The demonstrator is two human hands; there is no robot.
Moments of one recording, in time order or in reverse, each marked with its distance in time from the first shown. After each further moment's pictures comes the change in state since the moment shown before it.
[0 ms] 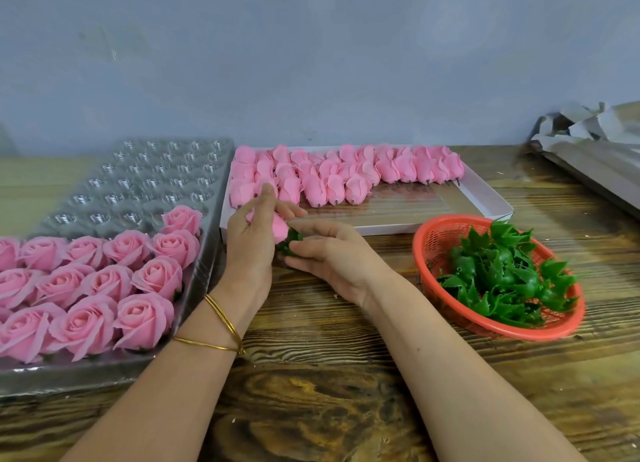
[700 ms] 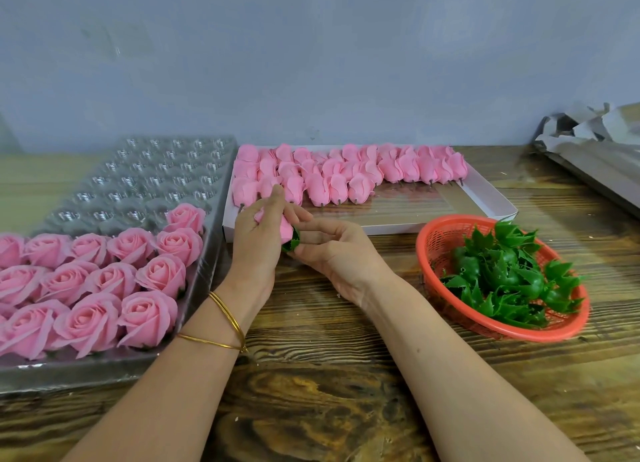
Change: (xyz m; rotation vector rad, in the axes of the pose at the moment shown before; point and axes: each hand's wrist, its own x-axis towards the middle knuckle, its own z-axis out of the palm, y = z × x) left_hand -0.002 0.000 0.000 0.092 -0.074 0.028; right_hand -0.003 0.003 0.004 -0.025 0.060 -0.061
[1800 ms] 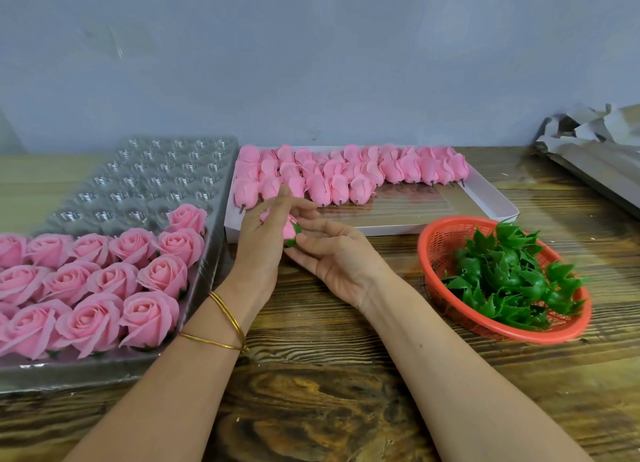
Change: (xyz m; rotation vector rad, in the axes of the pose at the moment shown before) left_hand -0.002 0.006 0.001 -0.069 -0.057 -0.050; right_hand 0.000 -0.003 0.003 0.373 -0.042 0.108
